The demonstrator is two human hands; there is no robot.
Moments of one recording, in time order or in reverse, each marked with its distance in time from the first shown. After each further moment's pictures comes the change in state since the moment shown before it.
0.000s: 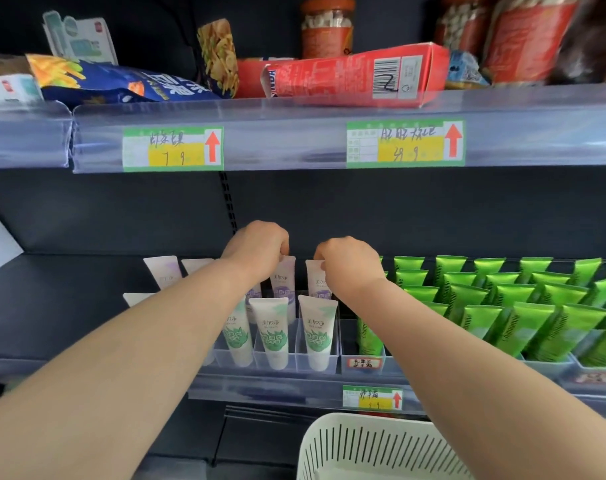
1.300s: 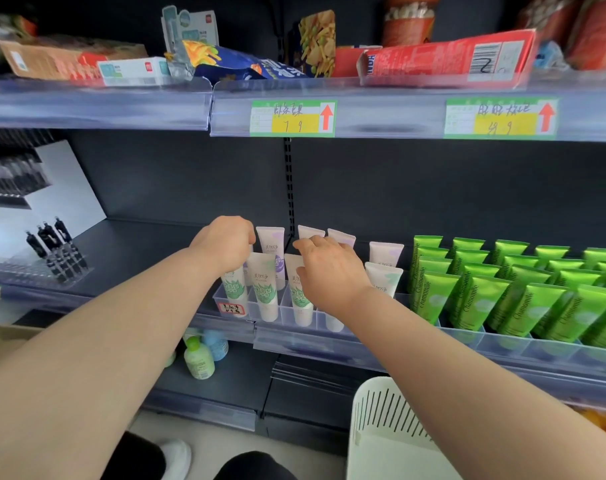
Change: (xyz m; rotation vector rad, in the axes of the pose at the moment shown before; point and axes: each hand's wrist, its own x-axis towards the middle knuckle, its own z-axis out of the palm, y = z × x) left_hand -0.103 -0.107 -0.032 0.081 -0.015 -0.276; right_hand -0.041 -0.116 0.026 0.062 0.106 -0.288
